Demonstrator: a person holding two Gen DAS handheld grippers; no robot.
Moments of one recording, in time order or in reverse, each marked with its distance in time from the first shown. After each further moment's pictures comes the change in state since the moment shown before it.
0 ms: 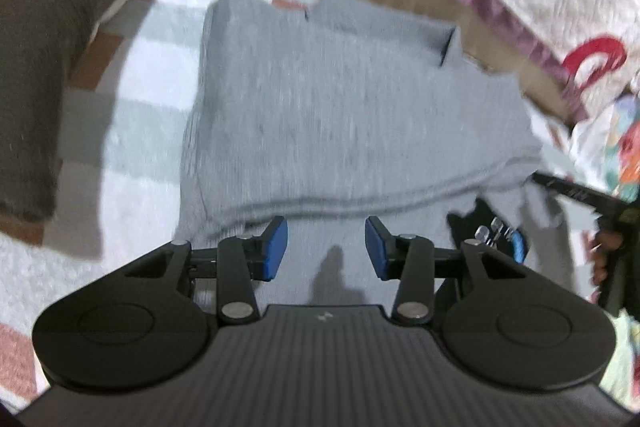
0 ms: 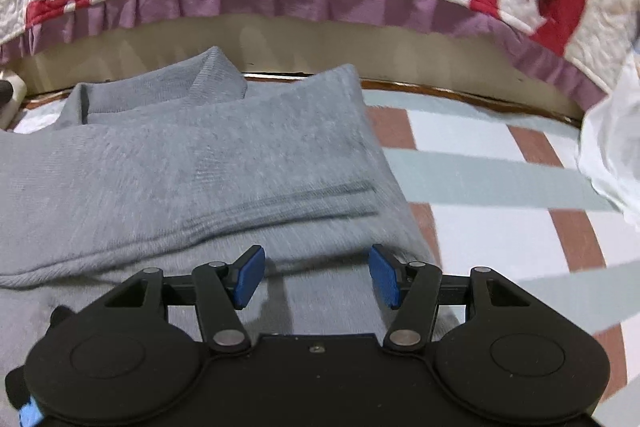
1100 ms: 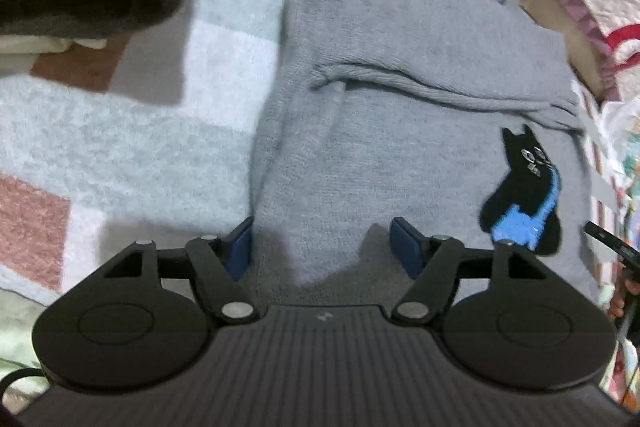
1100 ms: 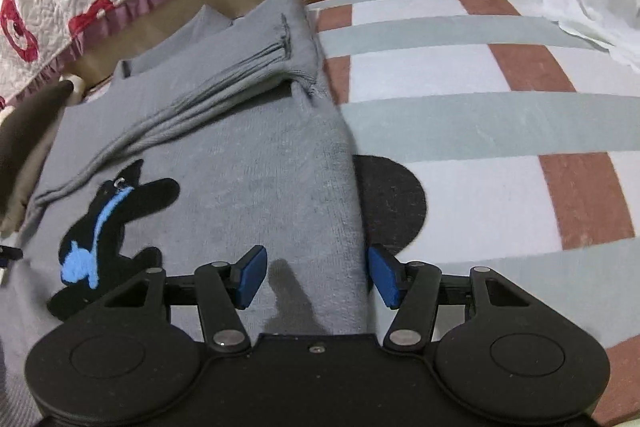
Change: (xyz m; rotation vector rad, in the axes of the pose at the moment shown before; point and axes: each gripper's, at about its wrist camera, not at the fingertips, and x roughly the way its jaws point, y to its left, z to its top) left arm -0.022 0.043 -0.042 -0.127 0.187 -0.030; right arm -0.047 -0.112 -0.101 0.129 0.121 0.316
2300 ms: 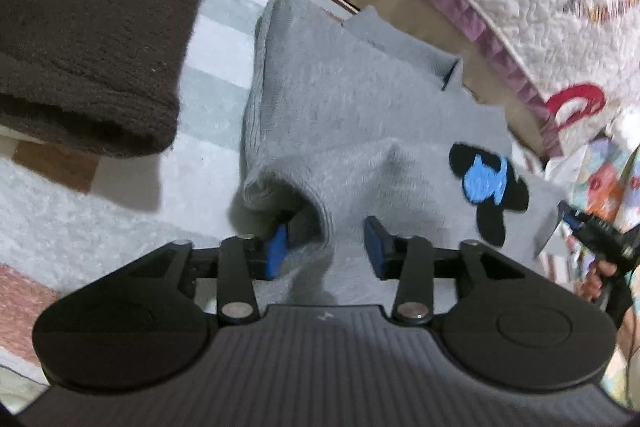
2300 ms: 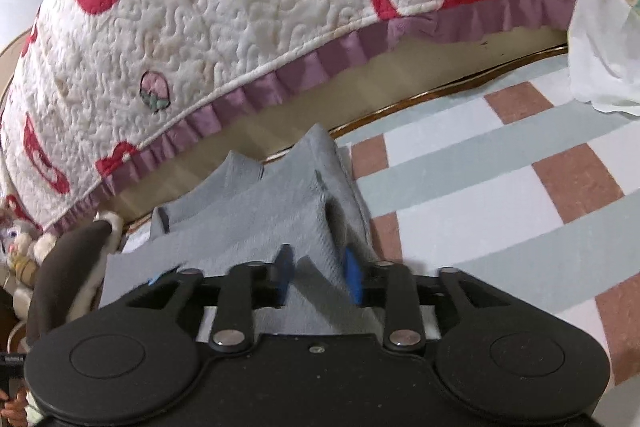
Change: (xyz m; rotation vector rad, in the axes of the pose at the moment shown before) left arm -0.032 0.006 0.024 0.001 -0.212 -0.098; right arm -0.005 -0.002 0.077 0.153 -0.279 0.126
